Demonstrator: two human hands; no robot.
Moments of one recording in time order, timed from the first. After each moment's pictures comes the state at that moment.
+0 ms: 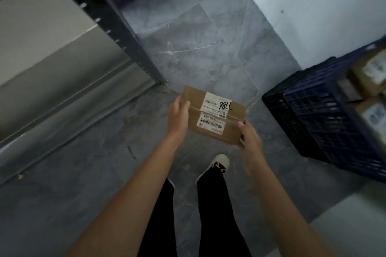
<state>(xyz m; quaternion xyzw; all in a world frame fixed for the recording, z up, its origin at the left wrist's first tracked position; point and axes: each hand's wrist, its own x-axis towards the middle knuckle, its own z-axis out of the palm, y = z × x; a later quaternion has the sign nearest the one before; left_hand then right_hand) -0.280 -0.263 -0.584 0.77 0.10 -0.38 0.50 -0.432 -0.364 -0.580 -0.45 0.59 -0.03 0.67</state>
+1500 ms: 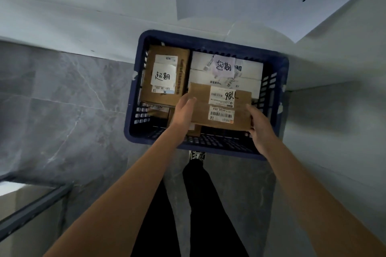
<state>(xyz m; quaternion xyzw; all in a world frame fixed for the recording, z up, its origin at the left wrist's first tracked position) -0.578 -0.809 -0.598 0.71 -0.15 -0.65 0.24 -0.778 -0.813 -0.607 -0.14 0.75 -0.21 0.60</state>
